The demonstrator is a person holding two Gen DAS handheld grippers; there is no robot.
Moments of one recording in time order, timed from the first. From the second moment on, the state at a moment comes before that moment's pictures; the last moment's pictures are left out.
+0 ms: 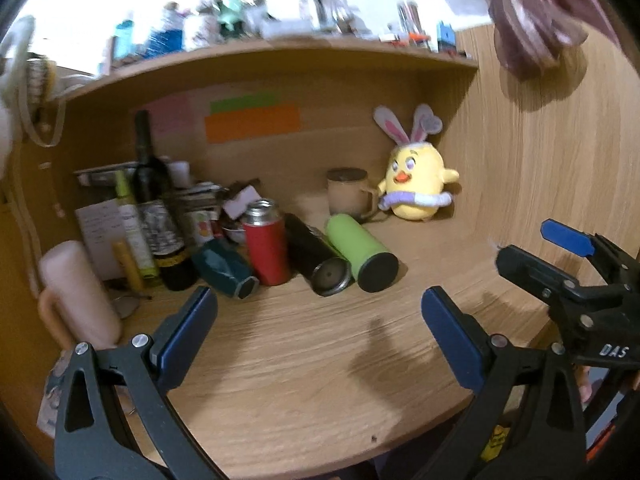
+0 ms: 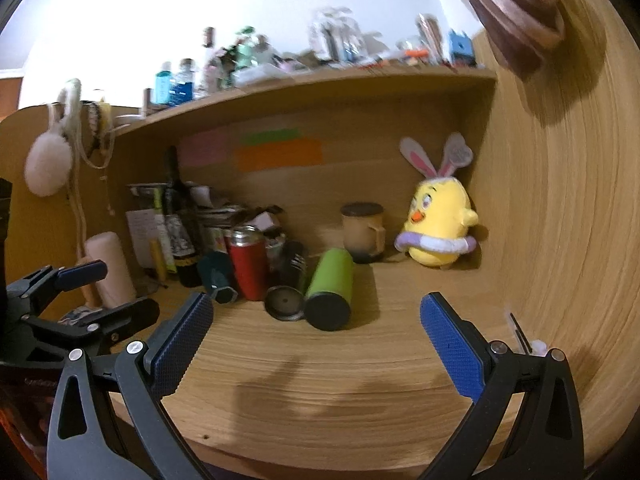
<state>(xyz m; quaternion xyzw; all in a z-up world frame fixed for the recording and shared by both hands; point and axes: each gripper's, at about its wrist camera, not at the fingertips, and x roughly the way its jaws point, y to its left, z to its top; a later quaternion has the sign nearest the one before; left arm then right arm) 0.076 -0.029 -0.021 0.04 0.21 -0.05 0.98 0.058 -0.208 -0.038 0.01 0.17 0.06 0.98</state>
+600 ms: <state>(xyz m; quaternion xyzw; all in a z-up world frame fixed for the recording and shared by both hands) 0.282 -0.109 -0.081 0.05 0.37 -0.10 0.92 0.142 -0.312 -0.104 0.09 0.27 0.01 0.96</state>
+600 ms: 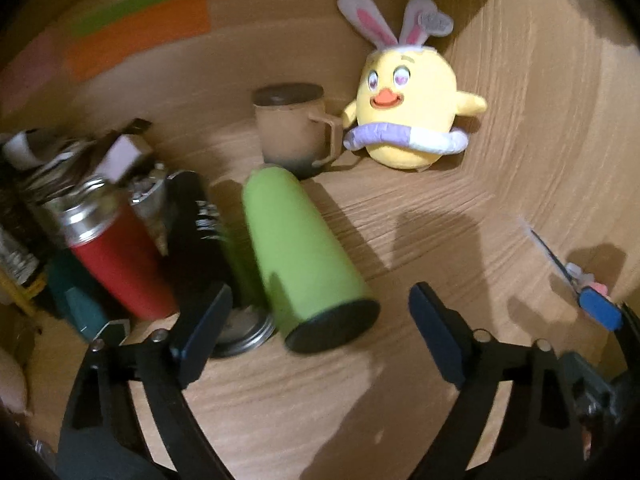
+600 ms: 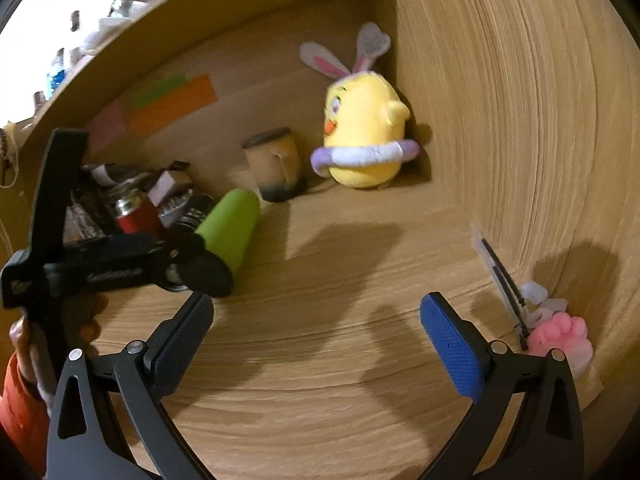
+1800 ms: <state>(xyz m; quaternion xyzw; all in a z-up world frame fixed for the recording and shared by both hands) 0.151 -0.070 -0.098 0.02 0.39 -0.13 0.91 0.085 -0.260 -0.089 0.08 0.26 0.04 0.96</state>
